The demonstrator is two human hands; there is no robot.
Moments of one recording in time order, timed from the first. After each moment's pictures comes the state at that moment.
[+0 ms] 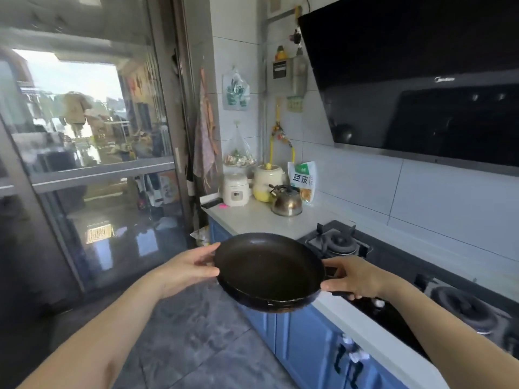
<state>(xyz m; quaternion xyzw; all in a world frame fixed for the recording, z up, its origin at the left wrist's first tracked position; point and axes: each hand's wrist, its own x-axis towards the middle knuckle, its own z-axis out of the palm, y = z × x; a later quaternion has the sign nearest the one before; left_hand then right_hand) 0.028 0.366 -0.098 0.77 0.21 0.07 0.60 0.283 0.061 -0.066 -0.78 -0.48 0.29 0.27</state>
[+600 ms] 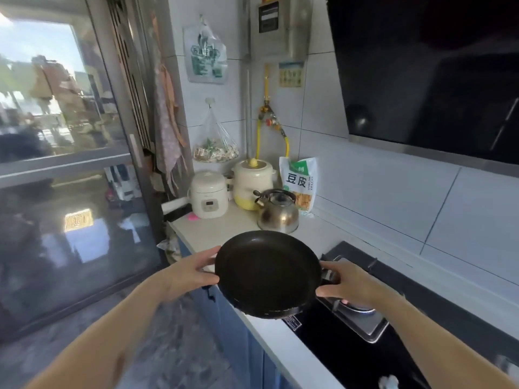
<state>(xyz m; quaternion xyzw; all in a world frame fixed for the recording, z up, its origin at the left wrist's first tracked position) 0.334 0.583 -0.153 0.83 0.16 0.00 0.54 0.571 0.280 -0.135 -0.82 -0.46 0.23 0.26</state>
